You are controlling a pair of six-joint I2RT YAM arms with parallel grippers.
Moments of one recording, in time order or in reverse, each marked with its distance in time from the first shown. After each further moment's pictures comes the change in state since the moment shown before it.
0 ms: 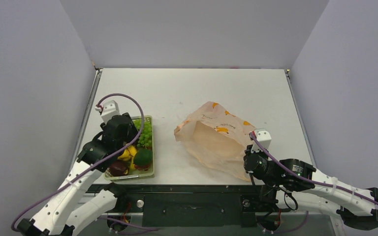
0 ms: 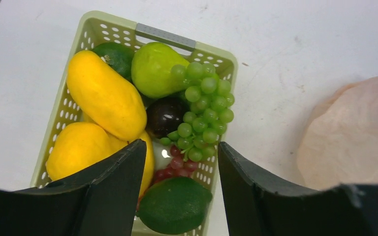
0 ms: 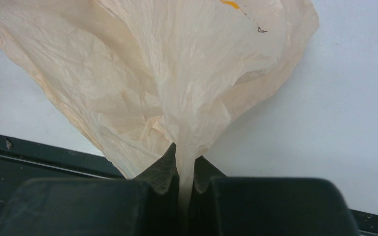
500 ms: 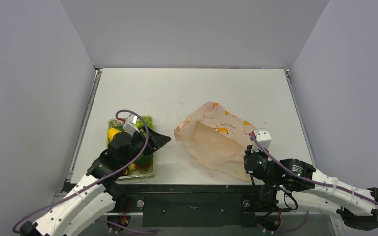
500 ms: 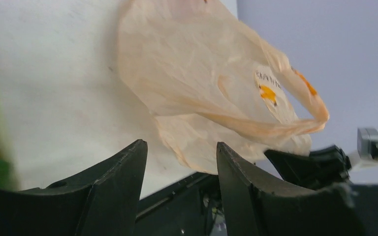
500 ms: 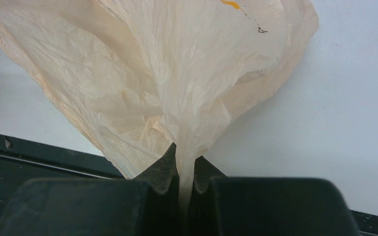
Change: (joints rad) left arm -0.042 -0.246 -0.347 0.489 0.639 -0.327; right arm 0.000 0.000 0.000 0.001 0.000 -0.005
